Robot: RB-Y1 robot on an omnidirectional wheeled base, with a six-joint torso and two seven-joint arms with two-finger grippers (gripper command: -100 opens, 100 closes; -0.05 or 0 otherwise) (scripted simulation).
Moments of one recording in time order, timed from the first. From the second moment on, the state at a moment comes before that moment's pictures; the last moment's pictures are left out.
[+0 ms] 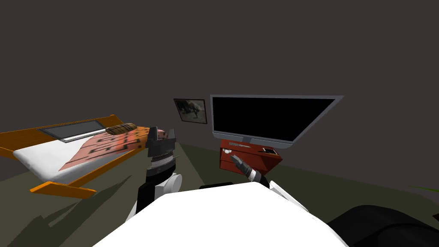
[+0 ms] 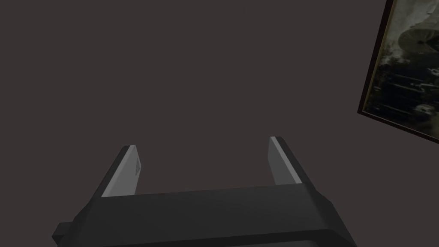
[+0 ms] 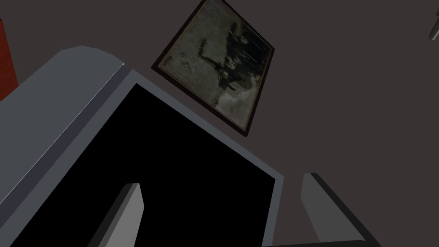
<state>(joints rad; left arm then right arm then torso) 0.48 -0.04 -0.06 -2.31 0.08 -0.58 -0.04 0.57 -0.69 0.35 -1.99 0.24 -0.49 0.12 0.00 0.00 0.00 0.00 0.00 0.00</state>
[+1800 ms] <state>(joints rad) 0.48 -0.04 -0.06 -2.31 0.08 -0.58 -0.04 0.67 -1.12 0.57 -1.58 0.46 -0.33 0.23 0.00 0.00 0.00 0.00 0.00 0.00</state>
